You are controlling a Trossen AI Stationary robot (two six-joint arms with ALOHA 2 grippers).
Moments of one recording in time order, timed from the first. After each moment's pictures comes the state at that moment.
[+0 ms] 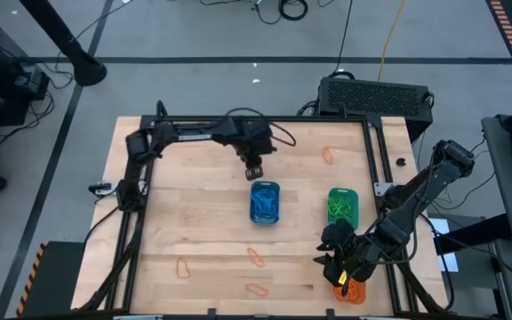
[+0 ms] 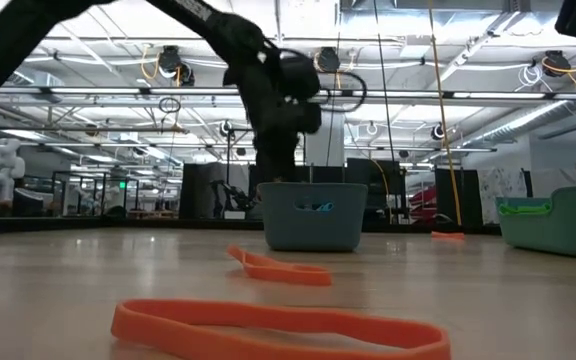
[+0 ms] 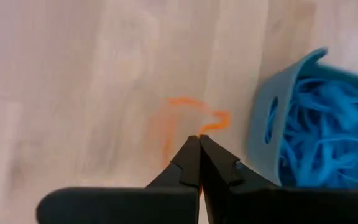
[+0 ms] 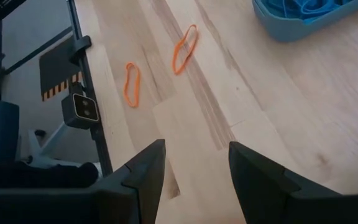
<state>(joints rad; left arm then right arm) 0.35 2.06 1.62 -0.79 0.25 0.14 0.78 1.37 1.04 -0.63 0.41 1.20</state>
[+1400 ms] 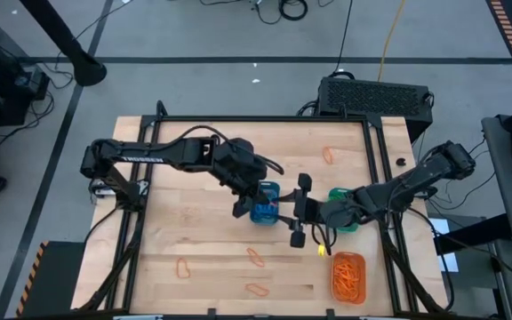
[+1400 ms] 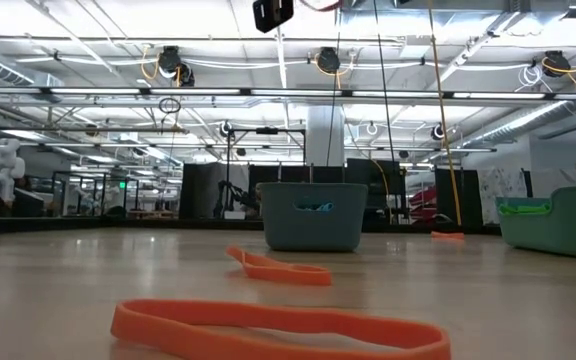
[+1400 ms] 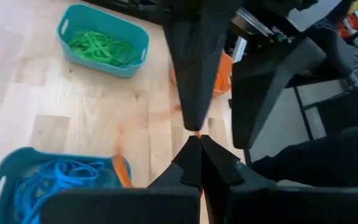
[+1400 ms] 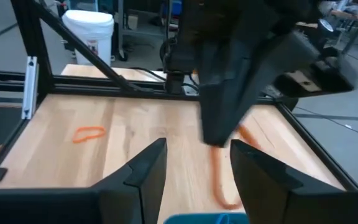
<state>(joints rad) -0.01 1.65 1.62 -0.63 0.38 -0.28 0.41 1.38 1.04 0.03 0.57 0.06</state>
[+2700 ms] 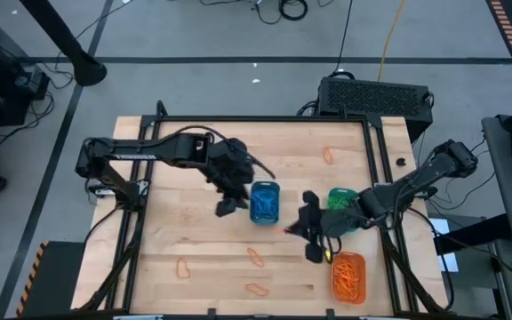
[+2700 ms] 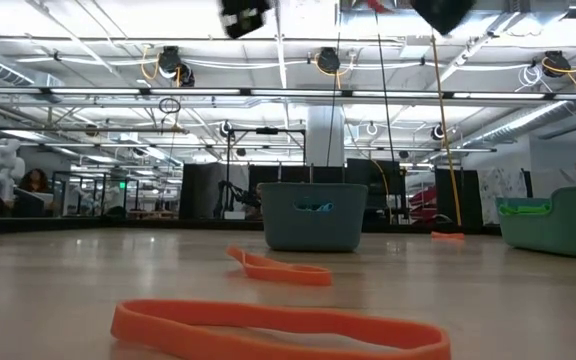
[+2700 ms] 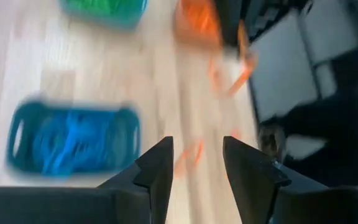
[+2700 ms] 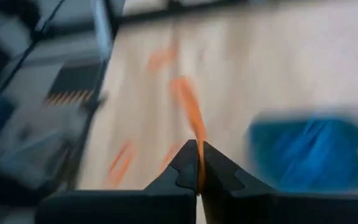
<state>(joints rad) 0.01 1.62 1.62 -0.84 0.41 -0.16 0.46 1.35 1.04 -0.22 0.36 0.40</state>
